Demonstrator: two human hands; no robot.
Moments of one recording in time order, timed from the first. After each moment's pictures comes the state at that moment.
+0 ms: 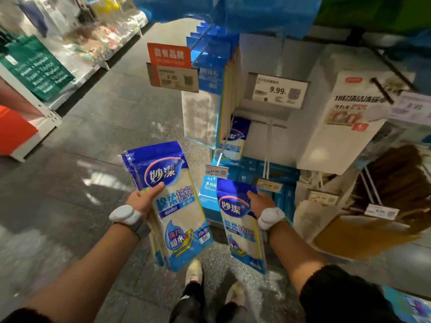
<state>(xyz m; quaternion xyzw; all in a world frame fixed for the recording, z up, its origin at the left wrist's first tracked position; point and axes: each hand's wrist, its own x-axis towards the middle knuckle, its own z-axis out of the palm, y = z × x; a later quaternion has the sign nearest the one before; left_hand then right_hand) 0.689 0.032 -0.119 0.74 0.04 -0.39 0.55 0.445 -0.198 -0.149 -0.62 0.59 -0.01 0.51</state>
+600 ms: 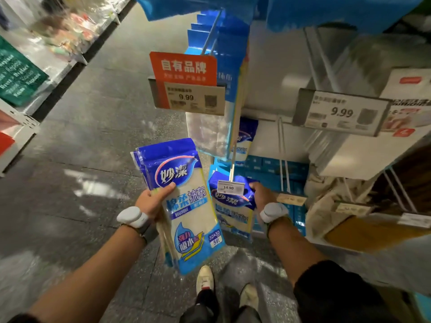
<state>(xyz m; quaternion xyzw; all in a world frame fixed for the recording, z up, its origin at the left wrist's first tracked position) 0.756 -0.032 -0.129 0.70 0.03 -0.45 0.55 0.534 -0.226 -0.172 -0.50 0.65 -0.06 0.57</state>
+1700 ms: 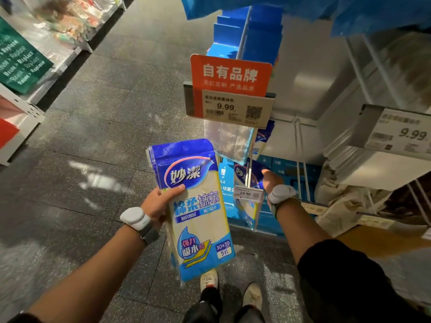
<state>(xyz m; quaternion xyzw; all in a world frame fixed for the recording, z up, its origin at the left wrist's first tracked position) 0.800 -0.024 -0.151 0.66 -0.05 -0.54 0.53 0.591 -0.268 -0.164 -0.55 0.65 -0.03 0.53</state>
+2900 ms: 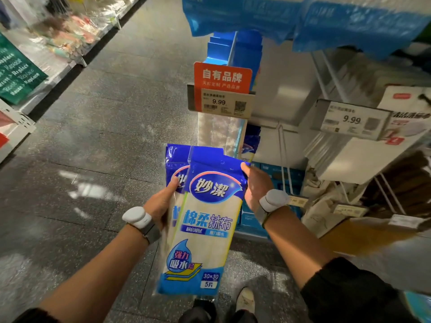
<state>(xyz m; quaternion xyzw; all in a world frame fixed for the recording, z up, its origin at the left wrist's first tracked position) 0.761 -0.015 -0.112 0.60 -0.03 -0.60 0.53 0.590 -0.200 -0.112 -0.36 0.52 -0.21 0.75</state>
